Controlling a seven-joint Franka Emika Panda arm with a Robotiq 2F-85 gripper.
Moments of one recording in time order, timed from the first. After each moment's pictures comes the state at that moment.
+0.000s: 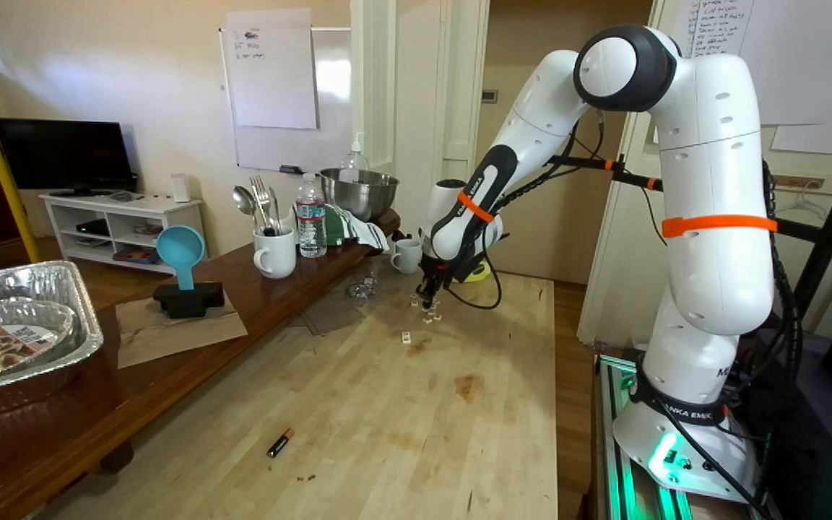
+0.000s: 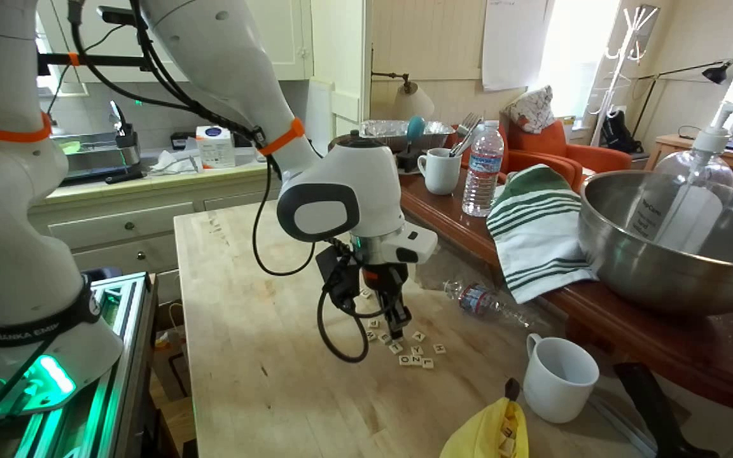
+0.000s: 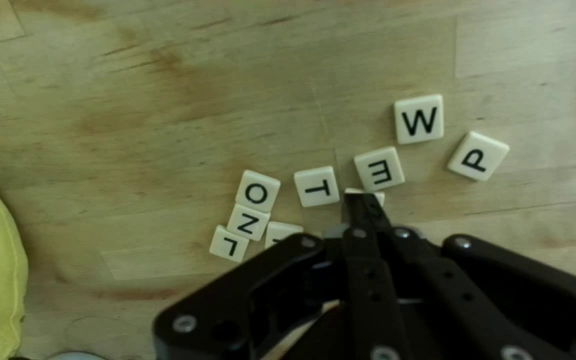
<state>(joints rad) -0.20 0.31 -0.16 -2.36 -0.09 2.88 -0.17</state>
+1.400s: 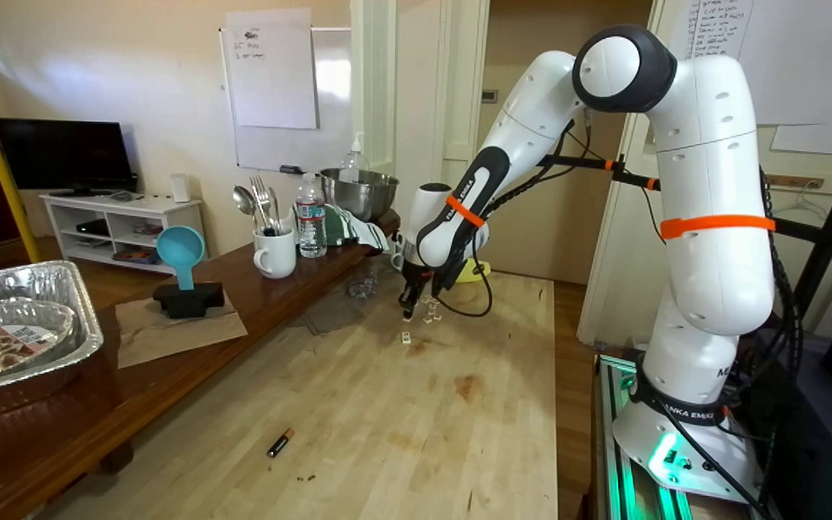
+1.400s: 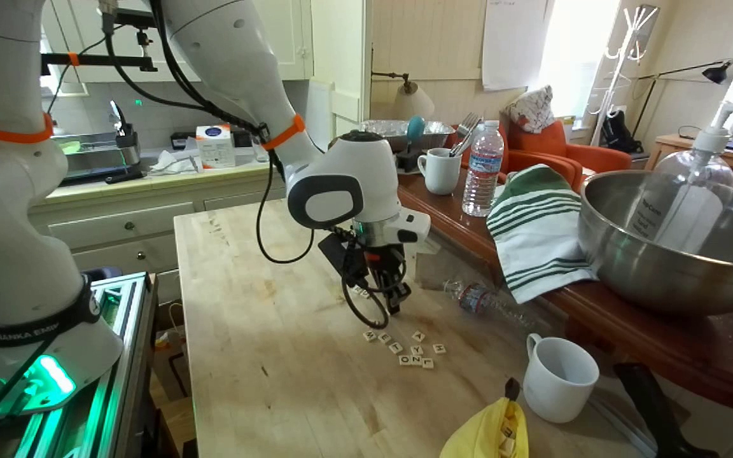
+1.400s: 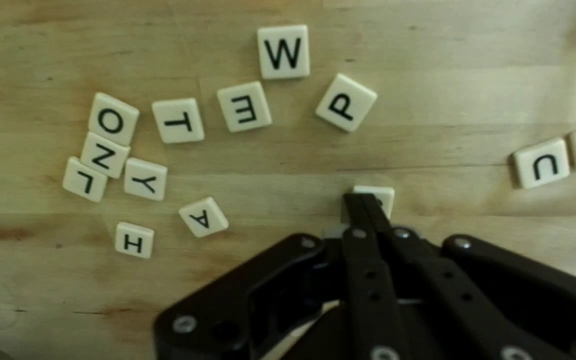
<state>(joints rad) -0.19 0.33 -0.06 -2.33 -0.08 2.88 -0.22</state>
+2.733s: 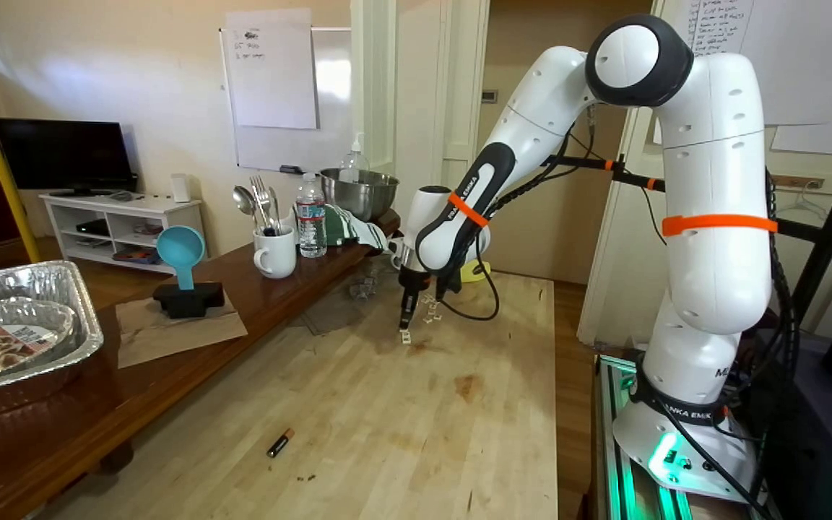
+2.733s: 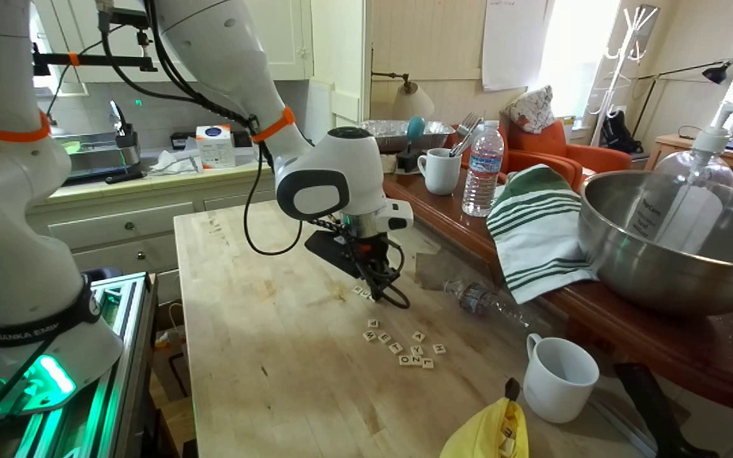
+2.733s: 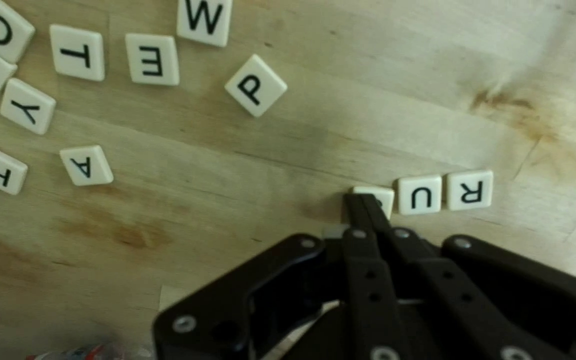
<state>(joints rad) -0.25 0.29 0.07 -2.39 -0.02 2.88 -0.52</state>
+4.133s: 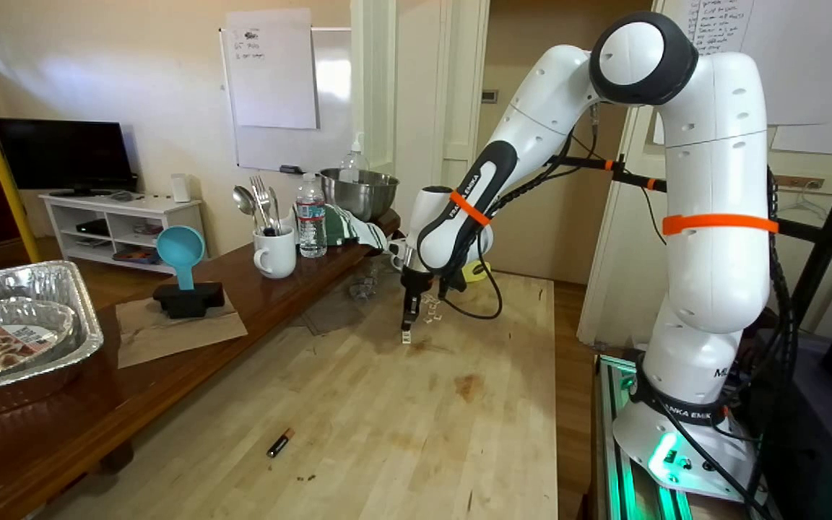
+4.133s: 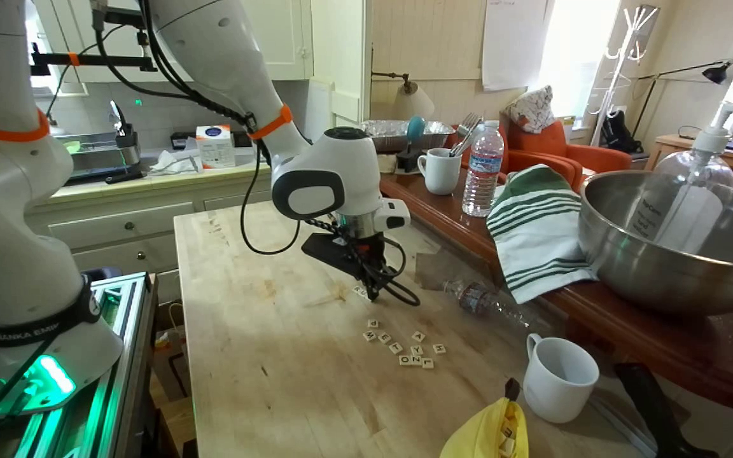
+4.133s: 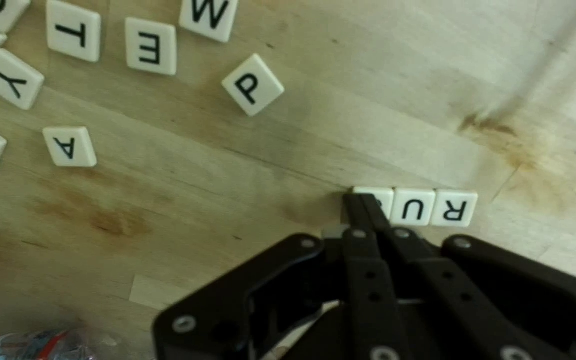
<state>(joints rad) -0.28 0.28 0.11 -2.41 0.01 2.88 -0.66</state>
